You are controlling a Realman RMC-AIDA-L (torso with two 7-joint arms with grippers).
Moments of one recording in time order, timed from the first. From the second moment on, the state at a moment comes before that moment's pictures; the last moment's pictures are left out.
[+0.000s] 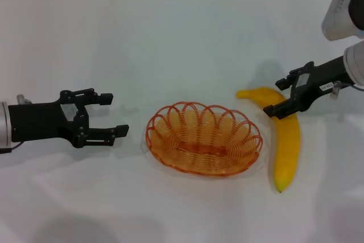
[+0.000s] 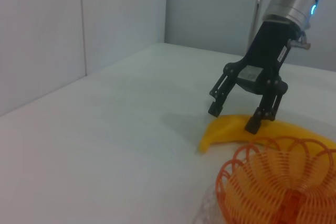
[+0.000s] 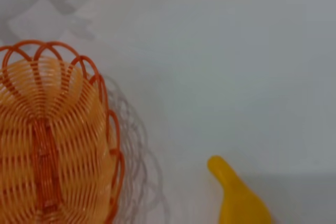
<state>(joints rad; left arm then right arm) -0.58 -2.03 0.51 0.53 2.24 1.53 -1.11 0.70 2.01 -0.93 -0.75 -2.48 -1.33 1.77</state>
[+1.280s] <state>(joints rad) -0.58 -2.03 0.51 0.53 2.24 1.53 -1.10 0.66 2.01 -0.92 -0.87 -2.57 -1.47 1.90</state>
